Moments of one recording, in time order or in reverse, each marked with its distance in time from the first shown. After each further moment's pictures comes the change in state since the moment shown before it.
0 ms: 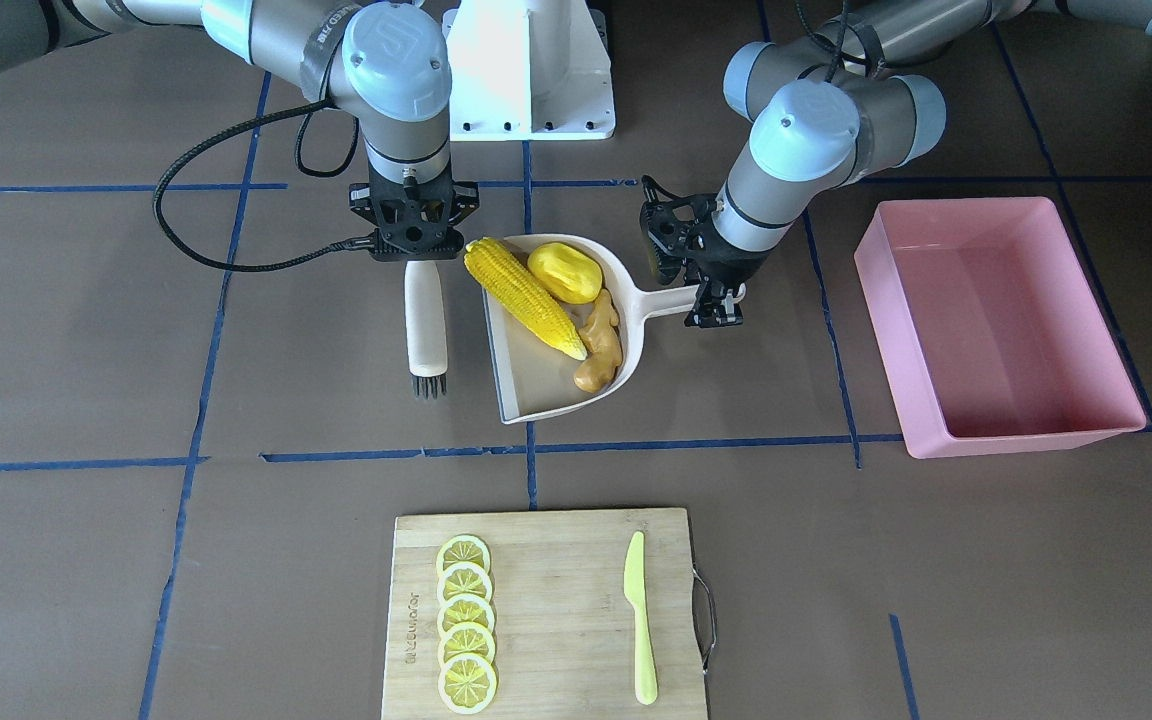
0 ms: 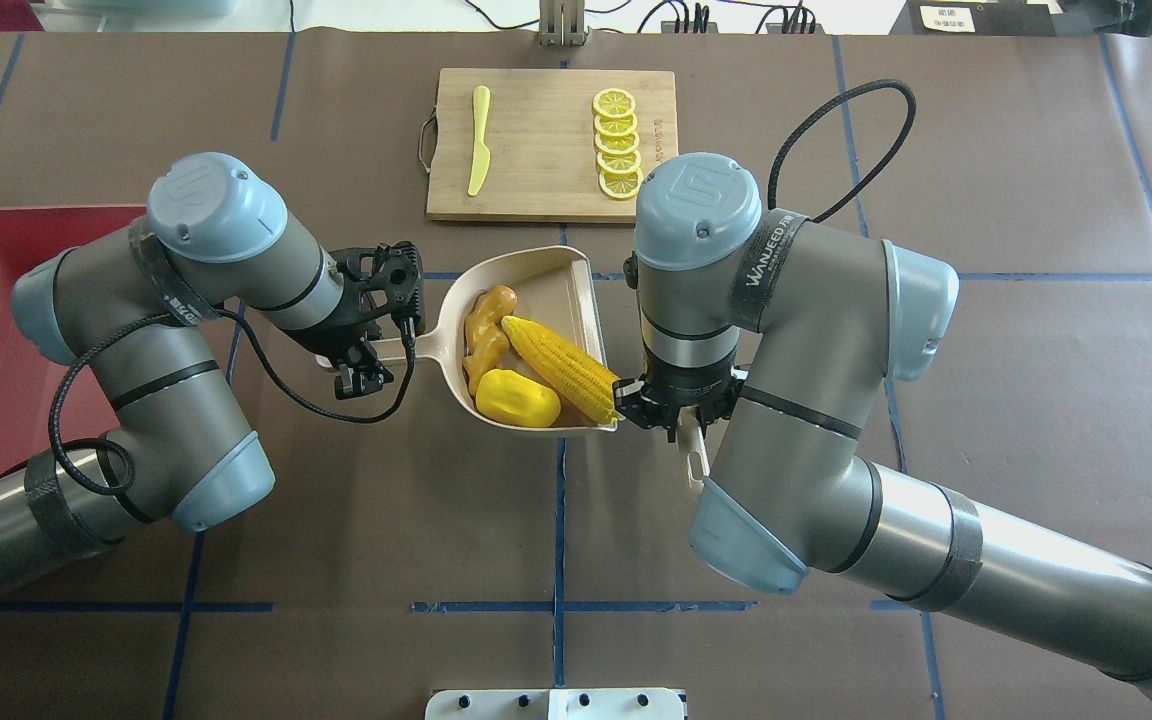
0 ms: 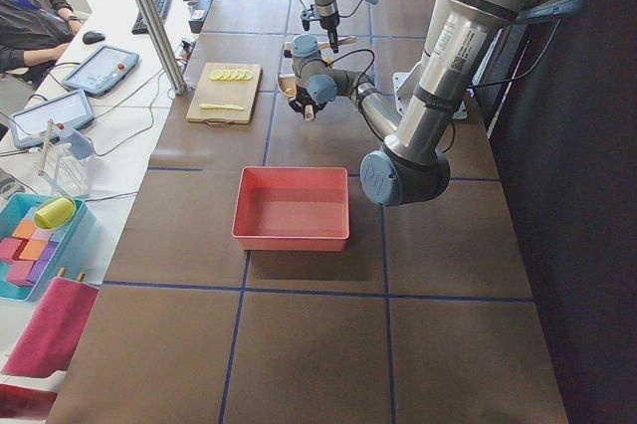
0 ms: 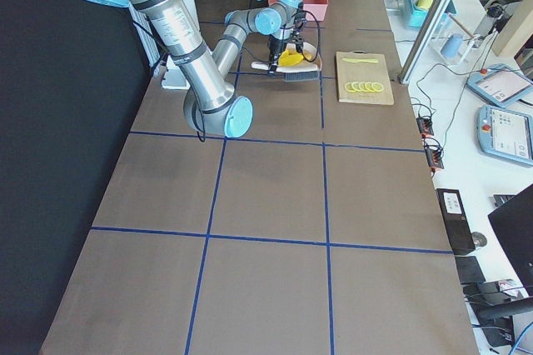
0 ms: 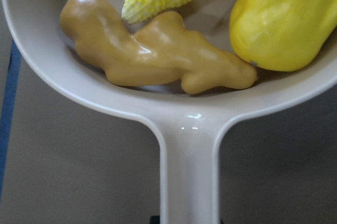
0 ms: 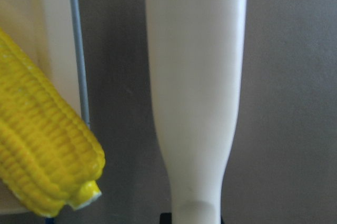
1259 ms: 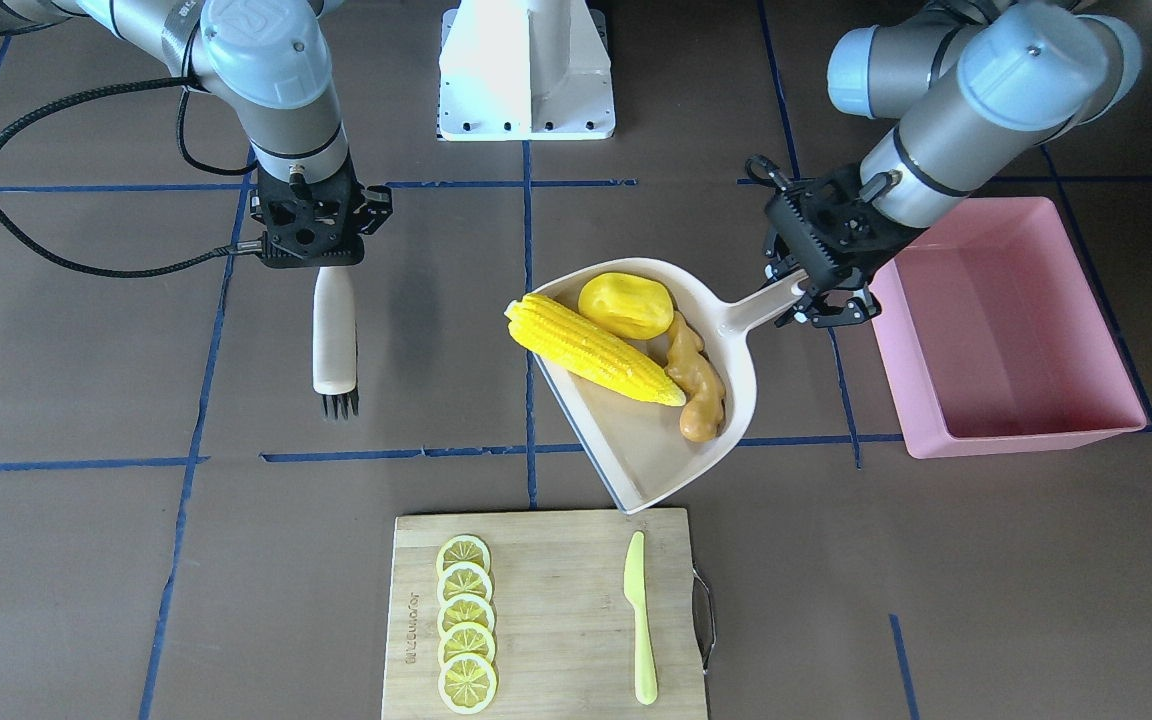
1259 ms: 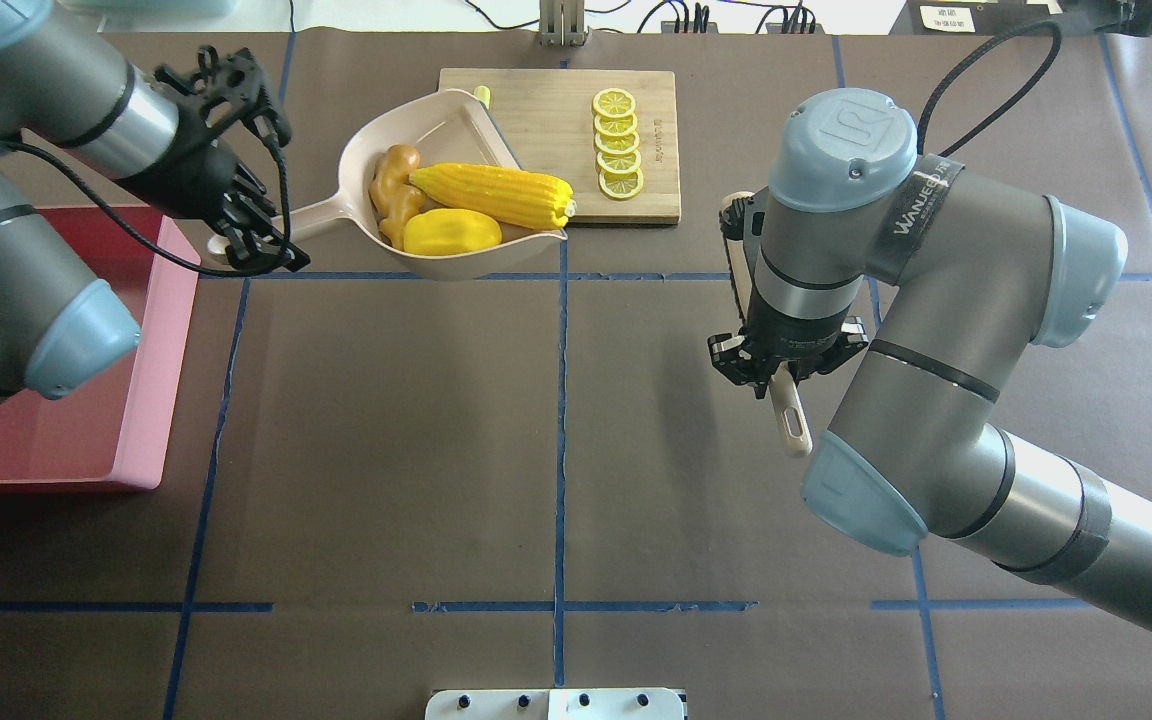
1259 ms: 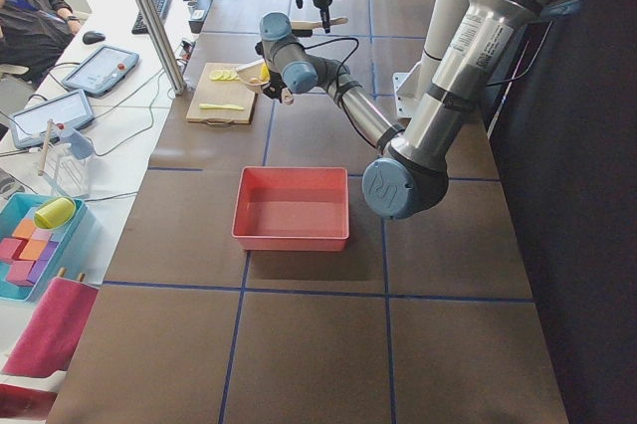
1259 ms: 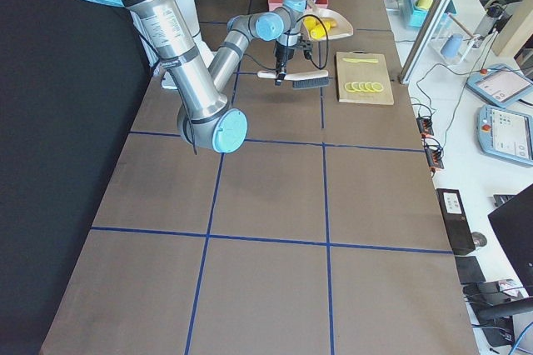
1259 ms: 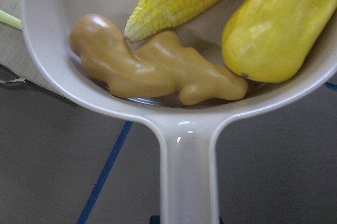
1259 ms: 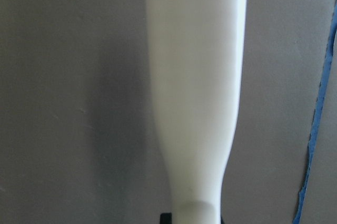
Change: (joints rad) left arm -0.284 0.060 -0.138 0.042 -0.249 -0.212; right arm 0.107 -0.125 0.131 -0.030 0.001 -0.107
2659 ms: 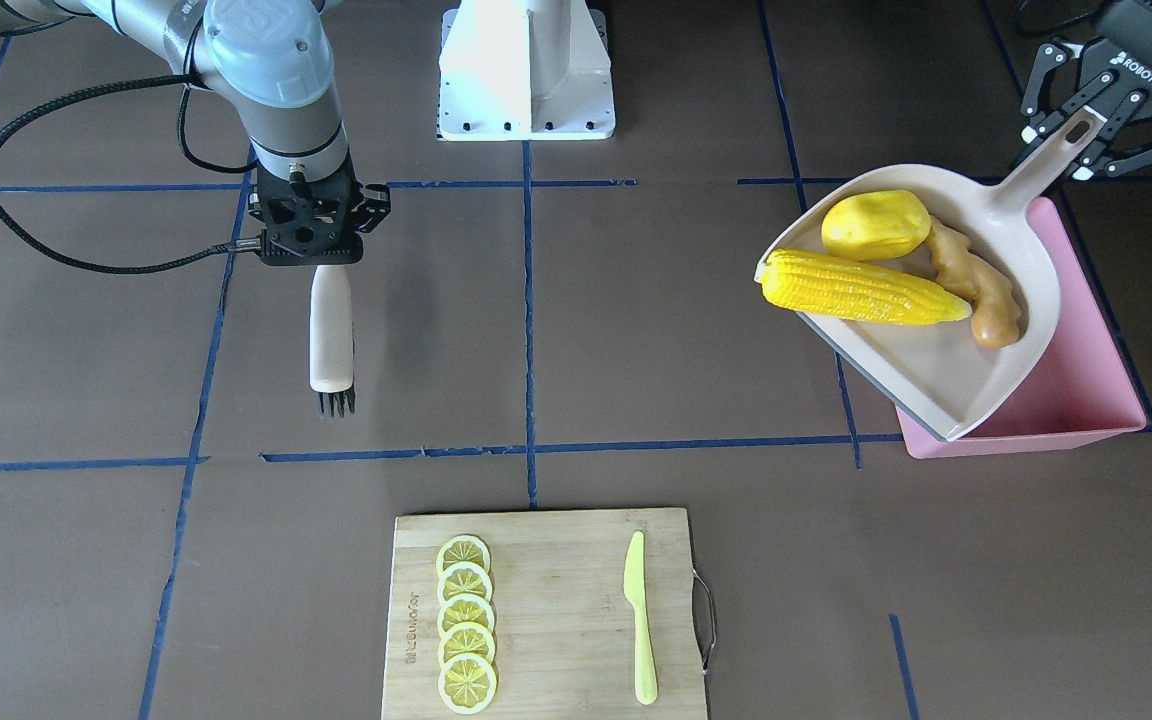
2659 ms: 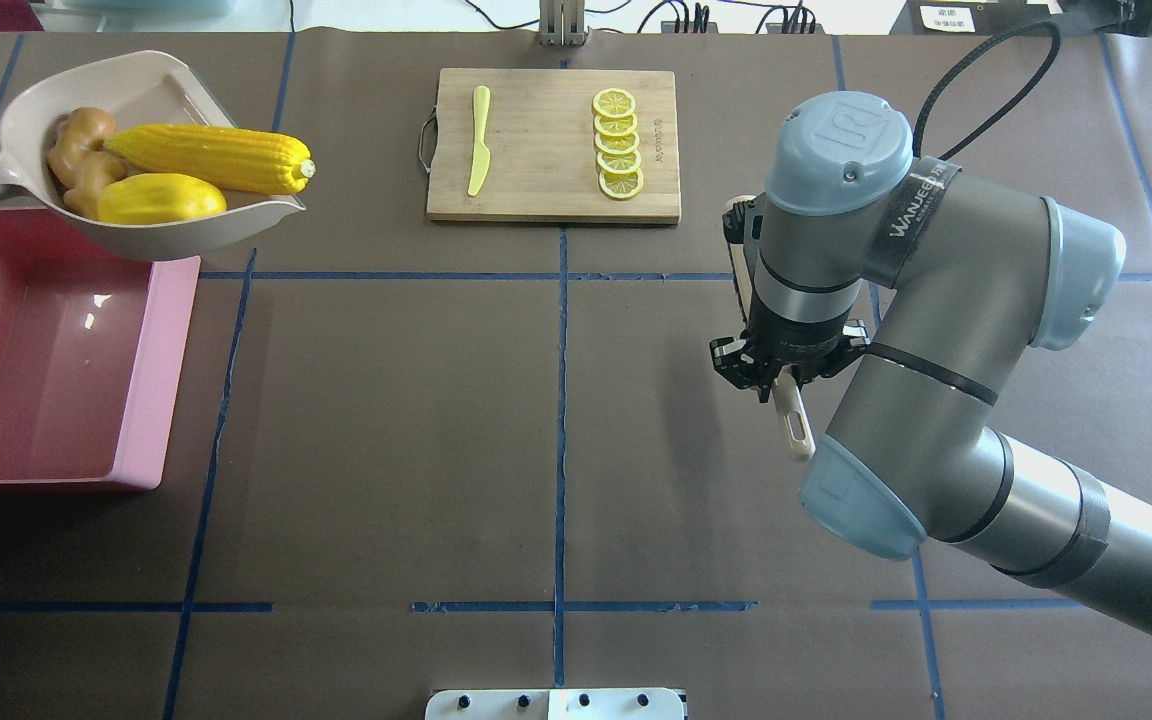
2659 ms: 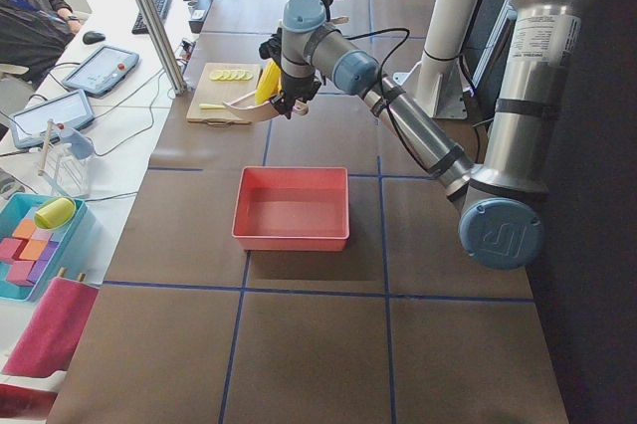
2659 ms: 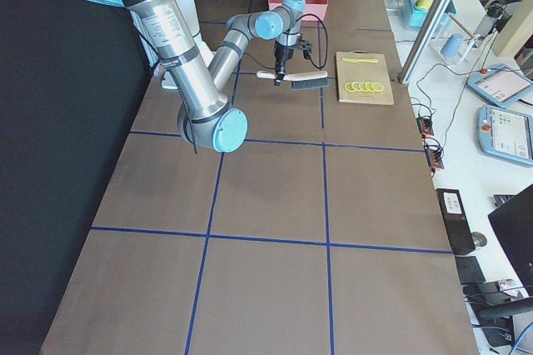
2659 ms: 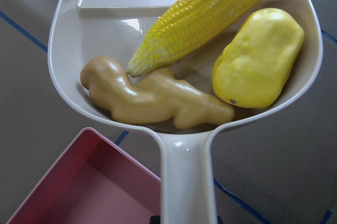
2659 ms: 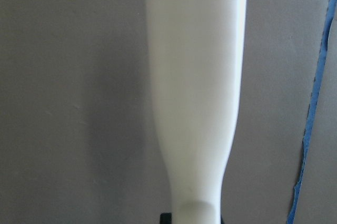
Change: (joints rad) left arm -0.323 0.338 -0.390 0.258 -0.081 0.137; right arm -0.008 0.003 0.003 -0.027 -0.007 0.001
